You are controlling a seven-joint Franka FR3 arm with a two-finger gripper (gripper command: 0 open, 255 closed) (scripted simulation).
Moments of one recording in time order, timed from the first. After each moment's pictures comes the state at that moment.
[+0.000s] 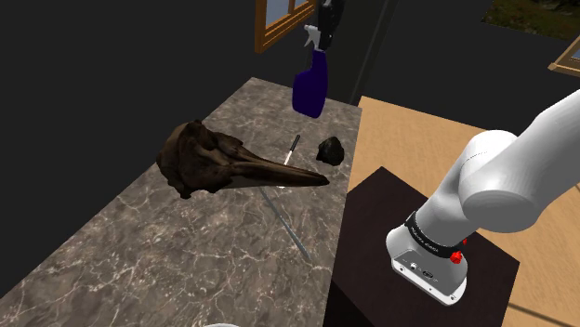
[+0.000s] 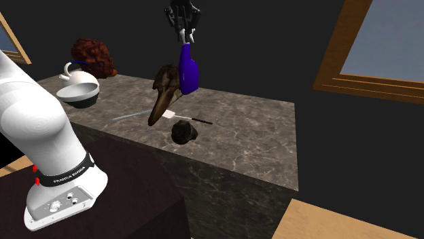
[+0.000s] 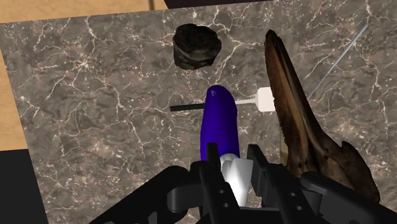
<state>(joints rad) 0.26 -0.28 -0.19 -1.95 -0.04 1.65 -0.32</state>
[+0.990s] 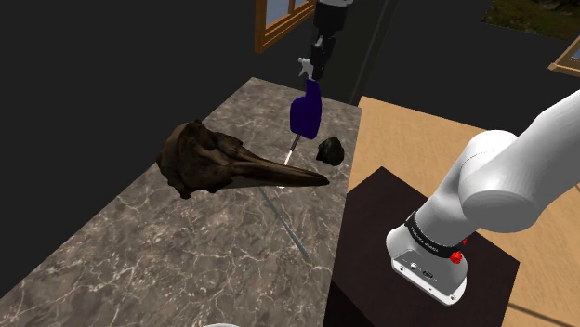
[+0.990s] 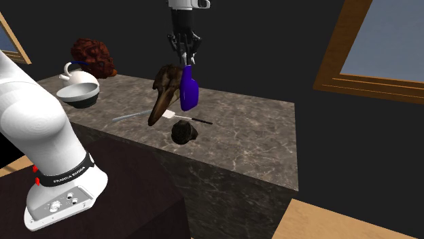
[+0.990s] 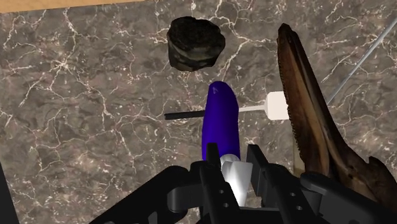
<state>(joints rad) 0.25 -0.28 -0.19 -2.16 -0.04 1.85 -0.32</state>
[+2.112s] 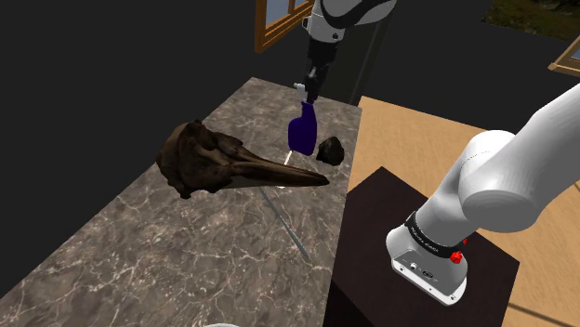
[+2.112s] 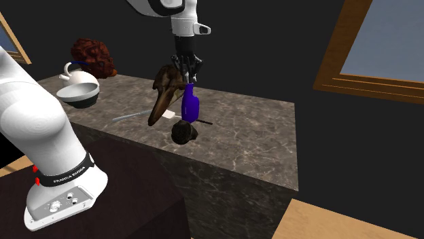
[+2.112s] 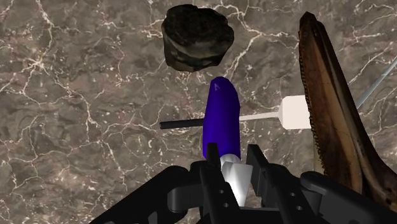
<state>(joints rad) 0.25 -0.23 -0.20 -2.30 -0.04 2.05 -0.33</state>
